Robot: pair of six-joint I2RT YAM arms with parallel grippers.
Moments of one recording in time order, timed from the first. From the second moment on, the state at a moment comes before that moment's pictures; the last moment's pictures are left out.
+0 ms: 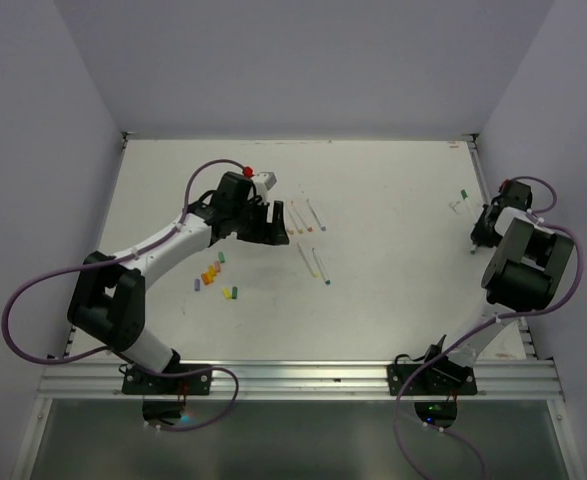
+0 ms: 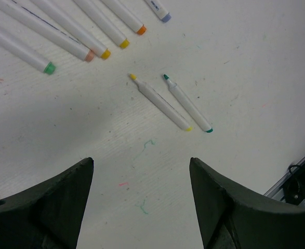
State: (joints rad) left arm -0.48 1.57 1.11 -0.37 0.31 -0.34; right arm -0.48 1.87 1.15 -0.32 0.05 0.06
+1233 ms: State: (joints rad) left arm -0.32 1.35 1.02 -0.51 0.41 -0.57; right arm 0.38 1.50 1.11 -0.64 -0.22 0.37
